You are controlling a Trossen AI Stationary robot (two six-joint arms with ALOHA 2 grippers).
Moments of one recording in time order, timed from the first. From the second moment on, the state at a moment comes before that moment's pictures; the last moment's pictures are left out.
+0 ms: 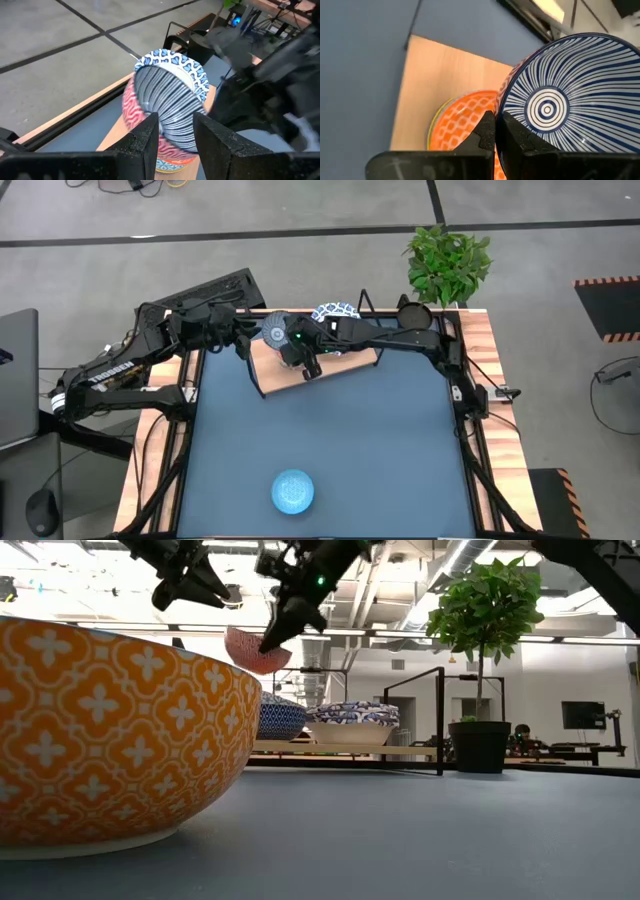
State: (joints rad) left arm 0.50 0.88 0.94 -0.44 -0.07 -0.30; right arm -0.17 2.13 2.07 -0.71 0.13 -0.76
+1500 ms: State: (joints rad) left arm 0.50 0.88 0.94 -0.44 -0.09 -0.34; right arm -0.25 2.16 2.07 -0.74 -0.04 -0.79
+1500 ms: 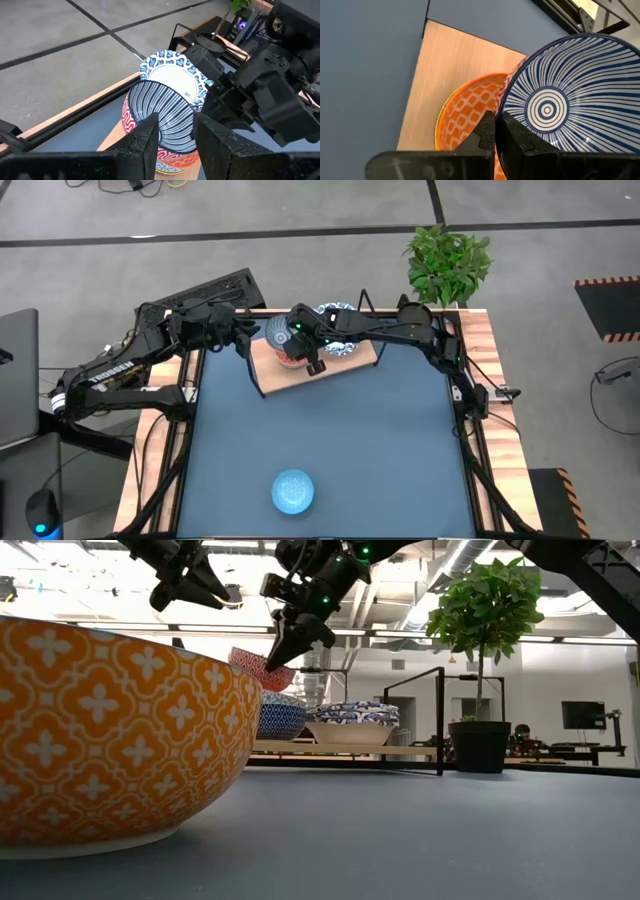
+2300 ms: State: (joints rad) left arm 0.50 0.88 0.94 -0.49 -0.09 -0.35; right arm -0.26 2.17 2.07 -0.78 -0.05 -0.84
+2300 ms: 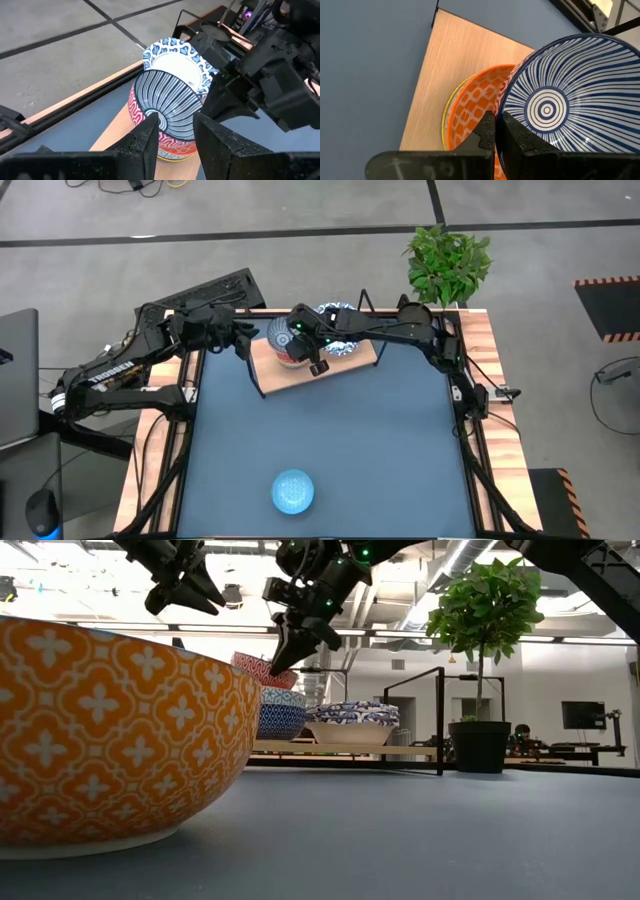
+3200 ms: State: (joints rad) left arm 0.50 0.88 0.94 -0.49 -0.09 -0.37; right arm -0.25 2.16 2.07 -0.75 -0.05 -0.86
